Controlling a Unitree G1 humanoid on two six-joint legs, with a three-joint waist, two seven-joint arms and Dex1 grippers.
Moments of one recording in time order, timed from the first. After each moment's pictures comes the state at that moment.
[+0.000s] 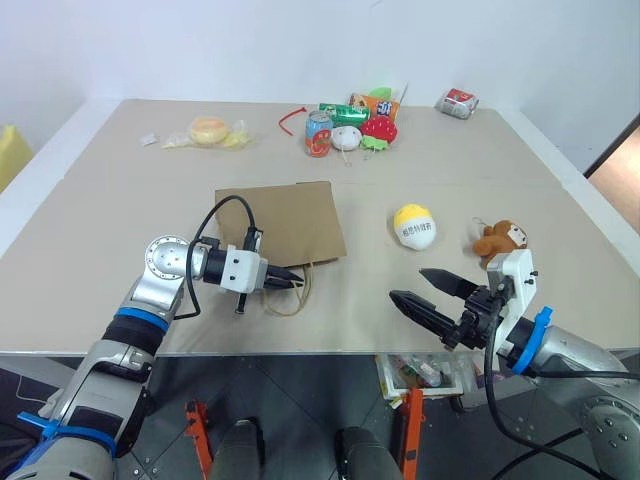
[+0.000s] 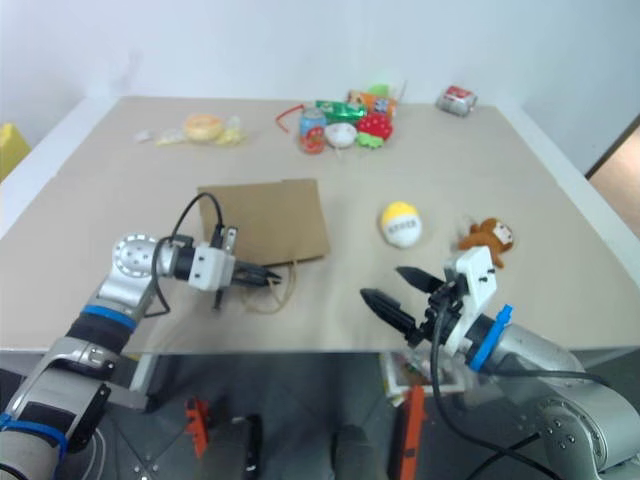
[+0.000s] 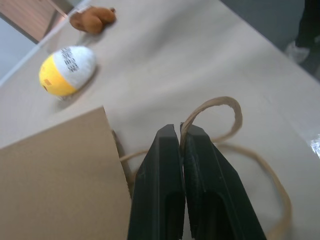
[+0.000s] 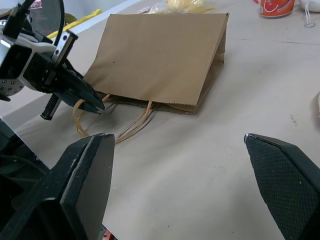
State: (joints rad) left arm -0.72 0.50 -0.23 0.55 -0.14 -0.63 -1.38; right arm 0.04 -0.65 -0.32 -0.65 0.90 0.78 0.50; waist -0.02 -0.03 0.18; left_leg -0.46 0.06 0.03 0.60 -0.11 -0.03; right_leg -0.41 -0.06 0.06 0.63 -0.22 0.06
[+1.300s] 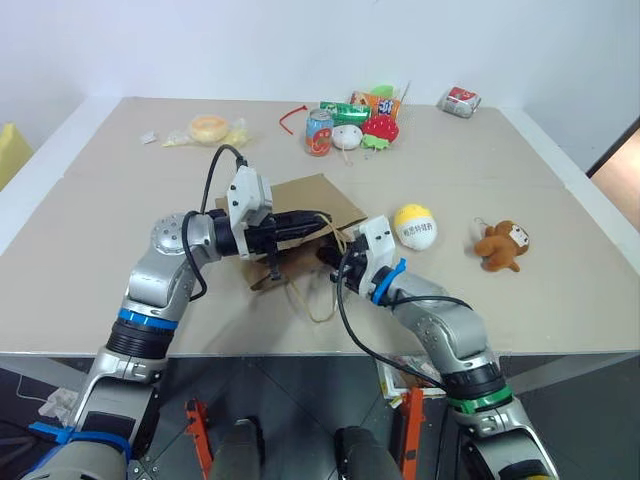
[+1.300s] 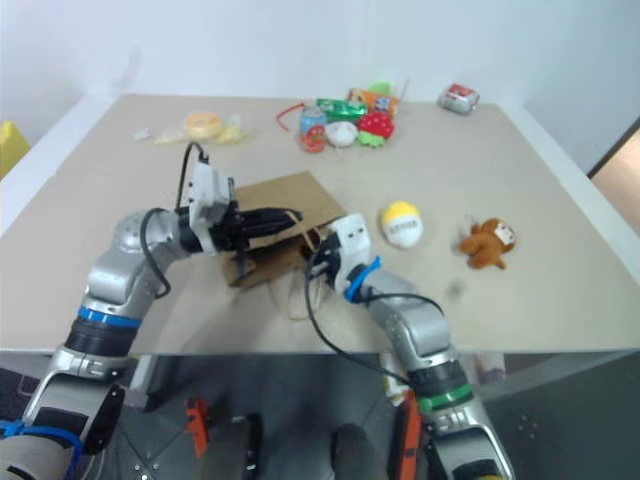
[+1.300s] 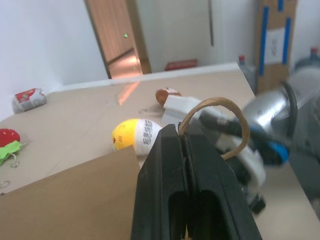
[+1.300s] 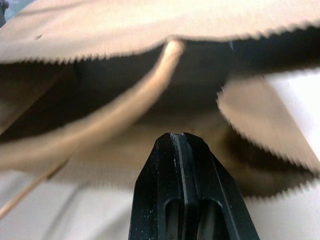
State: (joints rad) left arm -0.70 0.41 -0.10 0.08 -0.44 0.18 -1.08; right arm -0.49 -0.25 0.17 -0.05 0.42 0.57 0.37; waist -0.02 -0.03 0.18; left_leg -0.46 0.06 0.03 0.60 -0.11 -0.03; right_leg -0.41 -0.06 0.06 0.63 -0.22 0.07
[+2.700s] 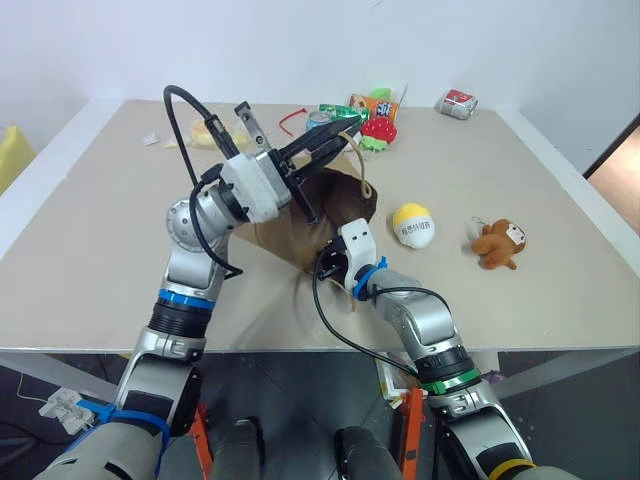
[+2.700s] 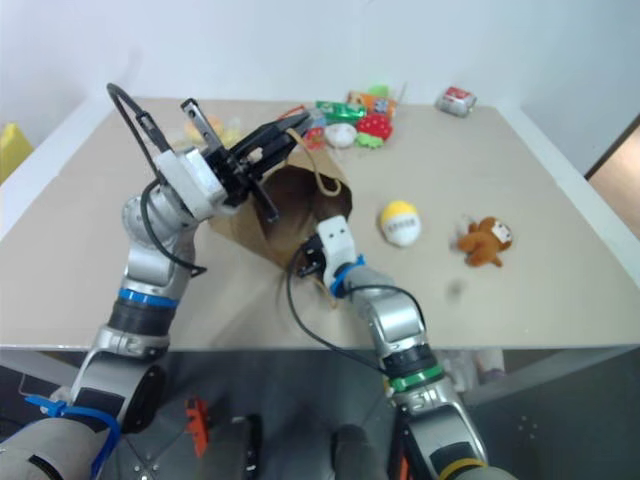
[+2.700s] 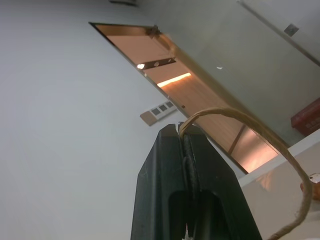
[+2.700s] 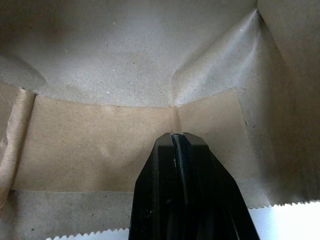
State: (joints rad) left arm -0.83 0.22 -0.06 0.18 -0.16 -0.62 -0.80; right arm -0.57 -0.15 0.19 0.14 0.19 0.61 0.28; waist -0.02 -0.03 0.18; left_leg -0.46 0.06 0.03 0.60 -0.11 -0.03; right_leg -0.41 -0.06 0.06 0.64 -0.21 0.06
